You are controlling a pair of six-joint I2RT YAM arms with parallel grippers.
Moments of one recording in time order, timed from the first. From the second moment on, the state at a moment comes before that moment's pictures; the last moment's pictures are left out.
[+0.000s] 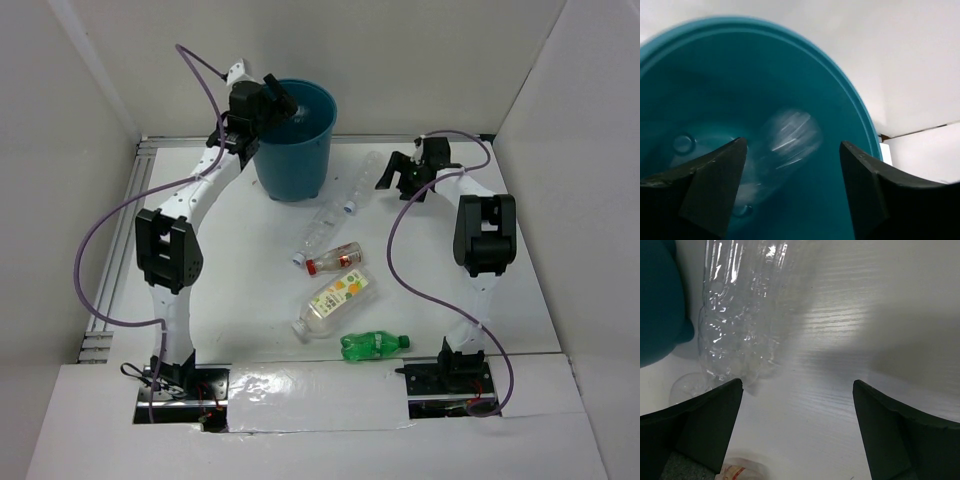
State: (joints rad) left arm -0.31 2.06 2.00 -0.14 -0.16 -0.72; right arm 0.01 2.11 1.56 -0.29 -0.38 0.37
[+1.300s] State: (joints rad) left arm -0.85 1.19 0.96 -0.31 -0.31 -0.27; right arm 0.18 2.35 1.93 -0.49 0.01 0.32
